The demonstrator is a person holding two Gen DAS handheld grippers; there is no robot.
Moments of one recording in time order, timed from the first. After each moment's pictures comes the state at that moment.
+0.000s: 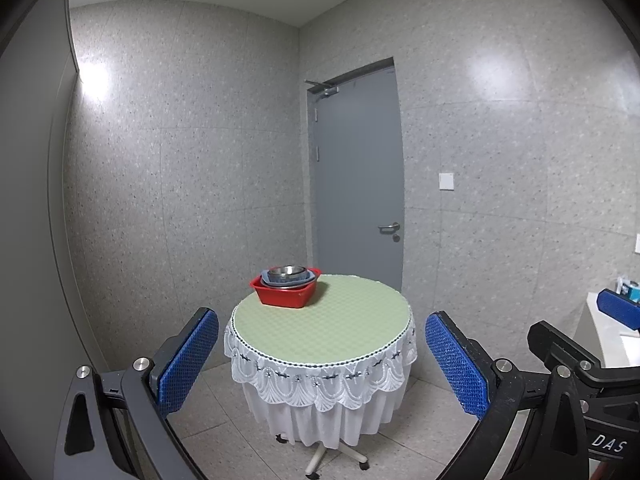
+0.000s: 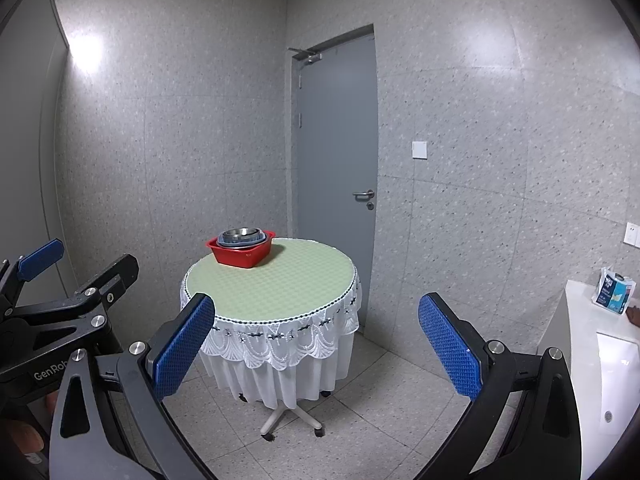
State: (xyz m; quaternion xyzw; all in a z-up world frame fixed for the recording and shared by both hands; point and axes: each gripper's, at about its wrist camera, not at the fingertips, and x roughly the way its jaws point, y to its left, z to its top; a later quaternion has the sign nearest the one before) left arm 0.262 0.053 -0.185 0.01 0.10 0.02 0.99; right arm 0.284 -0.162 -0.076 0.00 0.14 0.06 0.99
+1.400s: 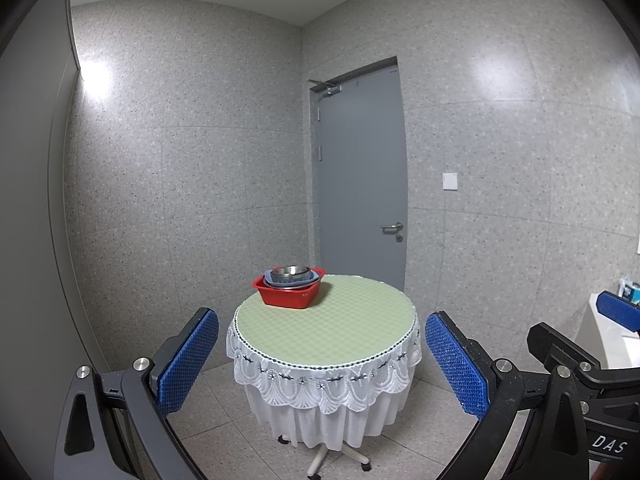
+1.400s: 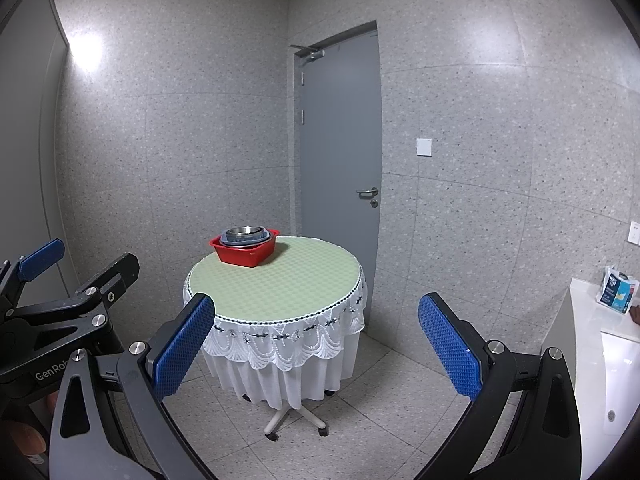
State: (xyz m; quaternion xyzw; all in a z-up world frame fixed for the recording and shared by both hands) left arm 0.273 0.051 -0.193 0.01 0.10 0.02 0.99; right arm 0.295 -0.155 -0.077 0.00 0.14 0.06 0.99
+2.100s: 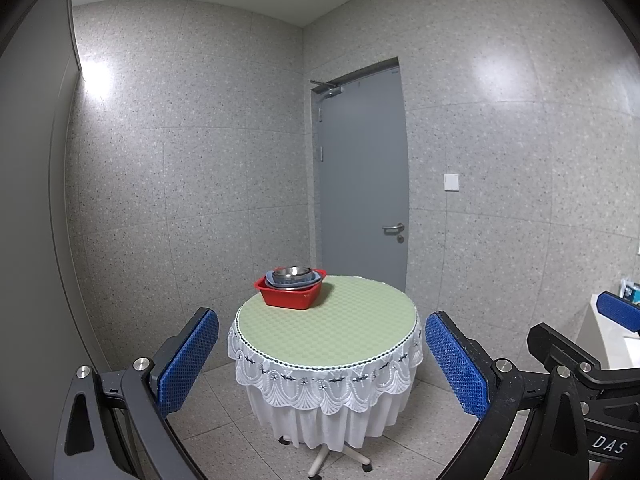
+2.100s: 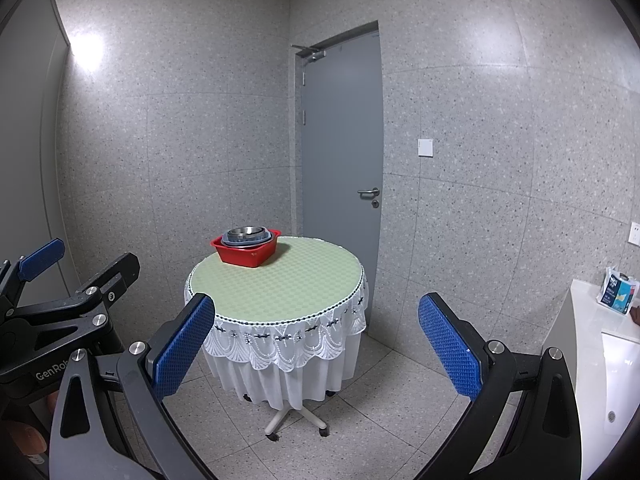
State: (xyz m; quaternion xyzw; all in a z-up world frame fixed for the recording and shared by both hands) left arm 0.275 0.049 -0.193 0.00 0.10 0.03 0.99; right arm 0.299 -0.151 -0.077 0.00 0.14 0.06 0.99
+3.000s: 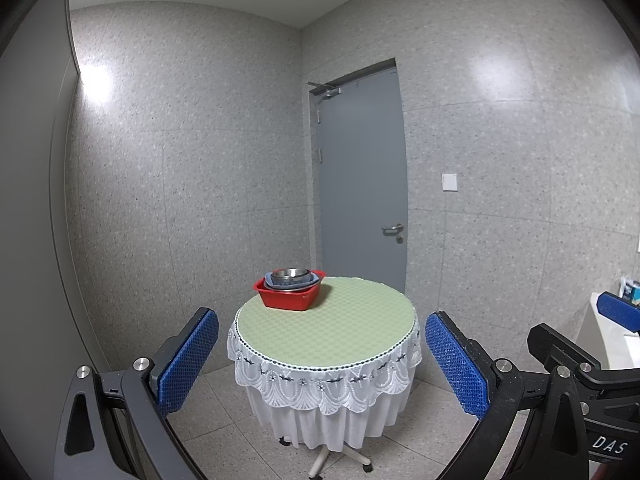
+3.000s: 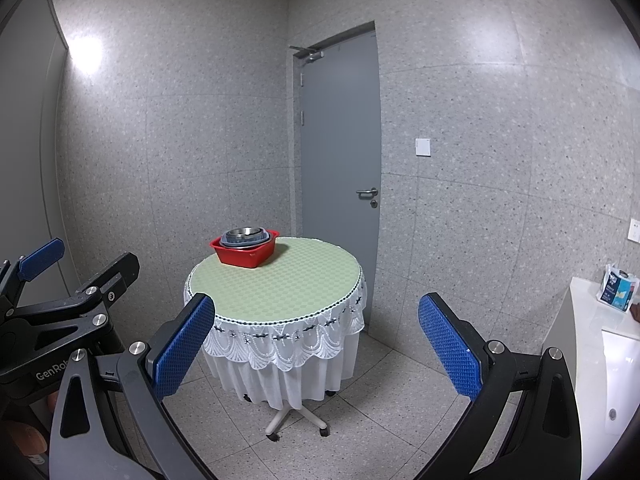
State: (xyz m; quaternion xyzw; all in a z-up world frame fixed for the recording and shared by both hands) left arm 0.270 0.047 -0.196 0.01 0.09 0.03 1.00; right arm 0.292 -0.153 -0.078 0.00 0.14 0.06 0.99
